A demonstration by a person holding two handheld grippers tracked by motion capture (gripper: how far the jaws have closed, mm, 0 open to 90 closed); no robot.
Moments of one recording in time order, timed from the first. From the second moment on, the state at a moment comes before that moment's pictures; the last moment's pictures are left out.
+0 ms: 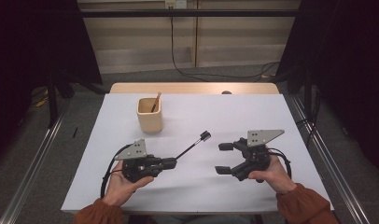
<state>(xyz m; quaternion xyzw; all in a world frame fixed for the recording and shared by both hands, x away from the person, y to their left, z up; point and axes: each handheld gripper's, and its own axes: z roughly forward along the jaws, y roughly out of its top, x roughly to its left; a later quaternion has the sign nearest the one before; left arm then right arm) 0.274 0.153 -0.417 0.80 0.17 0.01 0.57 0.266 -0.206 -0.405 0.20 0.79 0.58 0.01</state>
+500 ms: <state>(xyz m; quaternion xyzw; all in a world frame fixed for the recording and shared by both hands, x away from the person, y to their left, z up) 0.272 0.134 -0.418 0.80 0.16 0.01 0.58 0.272 -0.200 -0.400 0.20 0.78 0.59 0.02</state>
